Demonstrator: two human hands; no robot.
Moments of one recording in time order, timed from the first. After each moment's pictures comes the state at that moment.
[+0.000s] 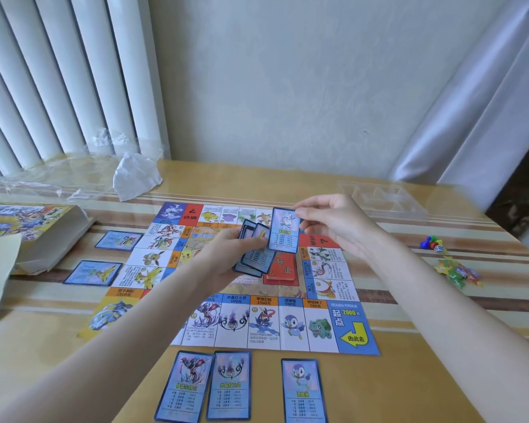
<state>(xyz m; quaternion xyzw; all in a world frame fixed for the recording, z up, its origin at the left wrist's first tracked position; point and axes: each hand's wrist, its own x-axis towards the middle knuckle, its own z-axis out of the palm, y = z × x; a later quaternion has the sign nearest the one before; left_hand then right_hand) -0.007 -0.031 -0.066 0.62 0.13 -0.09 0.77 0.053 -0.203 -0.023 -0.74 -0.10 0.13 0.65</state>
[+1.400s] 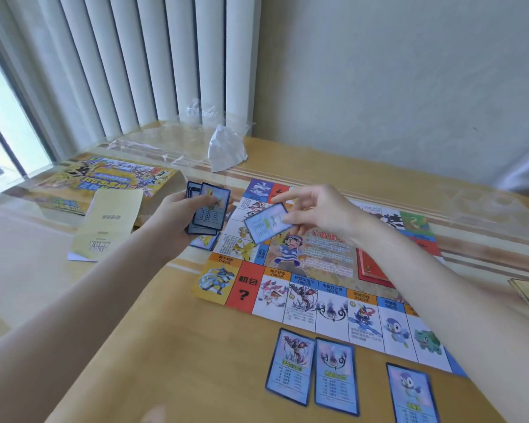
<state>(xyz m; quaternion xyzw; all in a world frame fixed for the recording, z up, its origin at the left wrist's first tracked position) -0.072 0.142 -0.067 0.58 0.25 0.12 0.77 0.038 -0.055 -0.044 -0.78 -0.31 0.25 0.48</state>
